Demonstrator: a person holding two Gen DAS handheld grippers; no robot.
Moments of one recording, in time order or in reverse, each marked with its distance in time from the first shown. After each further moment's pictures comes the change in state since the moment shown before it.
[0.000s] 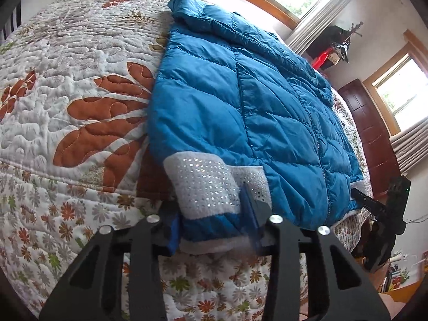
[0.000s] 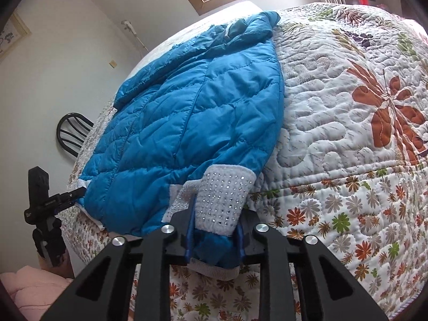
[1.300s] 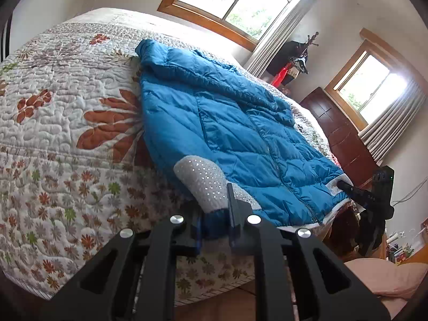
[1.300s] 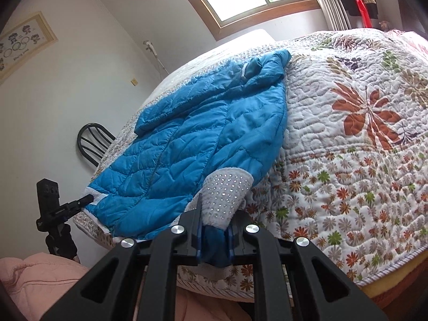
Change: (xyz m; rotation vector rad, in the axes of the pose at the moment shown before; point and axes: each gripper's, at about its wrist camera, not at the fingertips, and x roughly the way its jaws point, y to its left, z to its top) left arm -0.070 0.002 -0.044 0.132 -0.182 -0.171; right arm -0.069 0.024 -0.027 -0.070 -0.164 0.064
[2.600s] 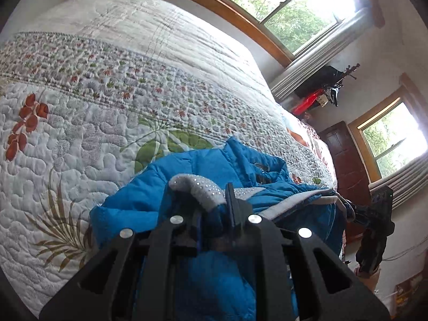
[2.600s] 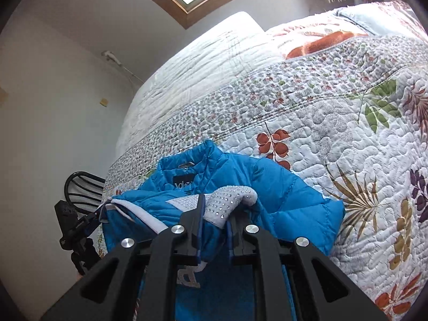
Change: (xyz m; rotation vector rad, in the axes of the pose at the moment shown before) left arm 0.233 0.100 0.338 -0.229 0.096 0.017; right arm 0.232 -0.082 0.344 0.264 0.216 -0.025
